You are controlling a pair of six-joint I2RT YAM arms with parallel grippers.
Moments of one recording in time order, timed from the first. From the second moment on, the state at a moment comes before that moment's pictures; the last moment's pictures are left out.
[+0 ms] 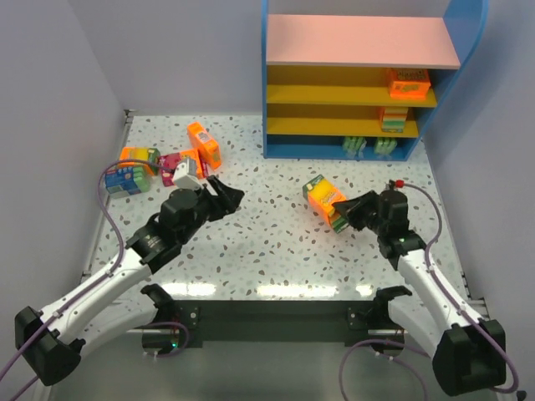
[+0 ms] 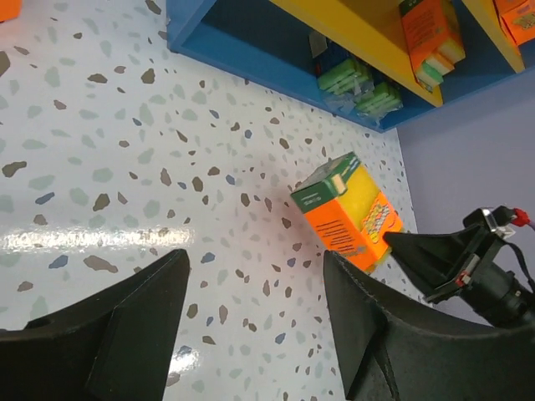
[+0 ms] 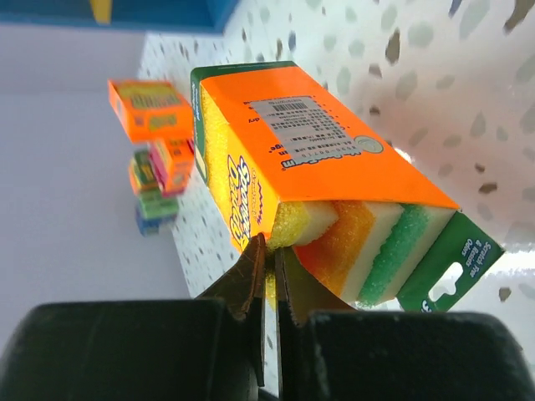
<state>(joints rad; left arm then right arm) -0.69 0.87 0.70 -0.14 -0.24 -0.85 0.24 0.89 0.46 -0.10 -0.20 1.14</state>
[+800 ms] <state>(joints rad) -0.69 0.78 0.57 -0.30 -0.25 -0.83 0.01 1.32 0.78 0.34 -0.10 1.32</state>
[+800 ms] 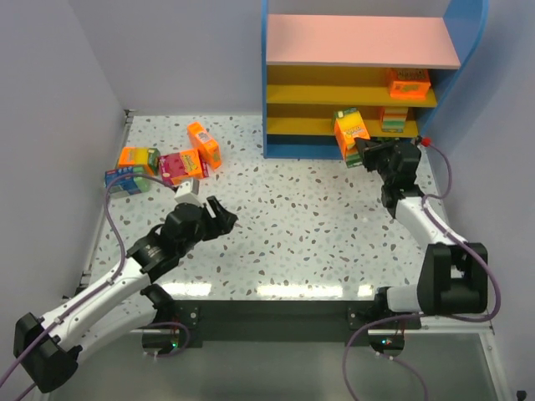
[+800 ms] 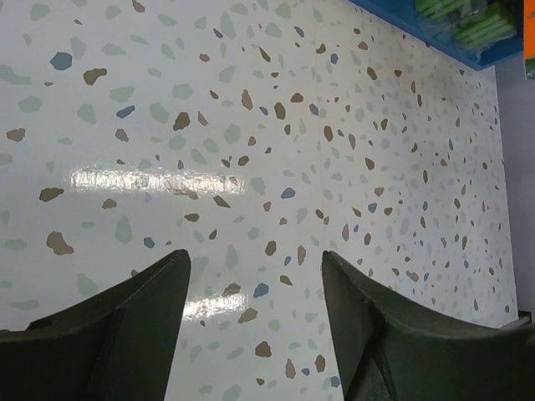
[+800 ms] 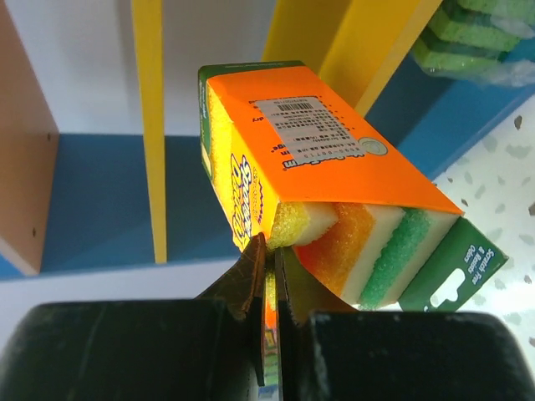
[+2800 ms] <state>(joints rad) -0.68 0.75 0.68 -0.49 -0.53 -0.81 -0.08 1.73 0.81 0.95 -0.16 1.48</state>
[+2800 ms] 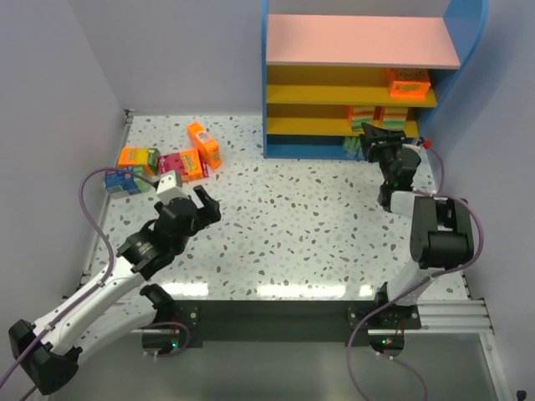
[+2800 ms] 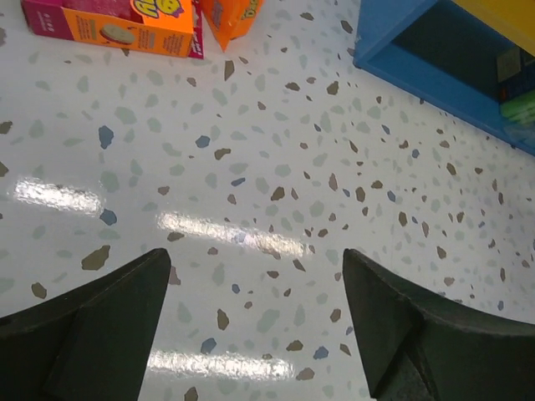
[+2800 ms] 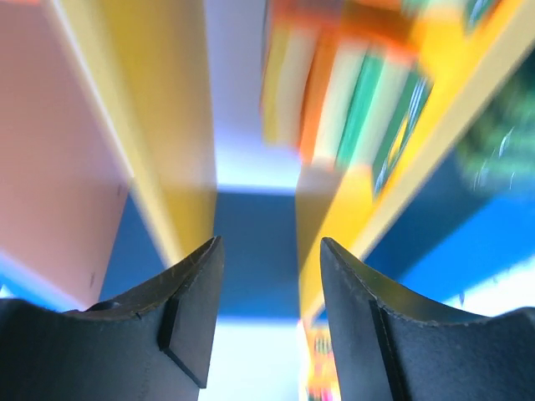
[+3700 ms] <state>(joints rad) -0.23 2.00 1.71 -0.21 -0.37 -0.49 -0.01 0.74 0.47 -0.05 -0.54 0.84</state>
